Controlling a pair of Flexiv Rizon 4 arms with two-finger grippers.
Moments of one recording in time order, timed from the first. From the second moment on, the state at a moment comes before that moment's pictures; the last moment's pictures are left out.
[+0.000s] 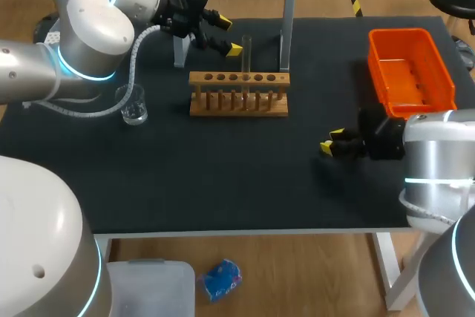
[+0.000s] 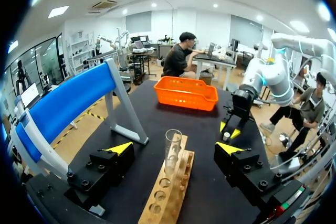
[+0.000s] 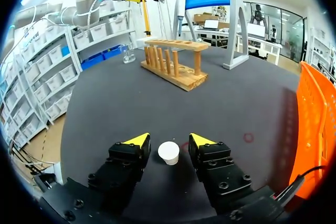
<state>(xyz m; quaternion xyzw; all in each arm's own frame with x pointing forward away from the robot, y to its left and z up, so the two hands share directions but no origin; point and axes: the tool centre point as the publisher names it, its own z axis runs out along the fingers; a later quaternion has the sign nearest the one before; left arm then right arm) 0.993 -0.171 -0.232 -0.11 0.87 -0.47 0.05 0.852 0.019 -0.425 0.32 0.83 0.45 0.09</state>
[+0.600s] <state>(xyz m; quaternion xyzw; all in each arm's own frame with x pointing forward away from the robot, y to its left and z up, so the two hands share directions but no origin) 0.993 -0.171 -0.232 -0.11 0.87 -0.47 0.05 0.853 0.020 -0.428 0.32 0.83 0.44 0.09</state>
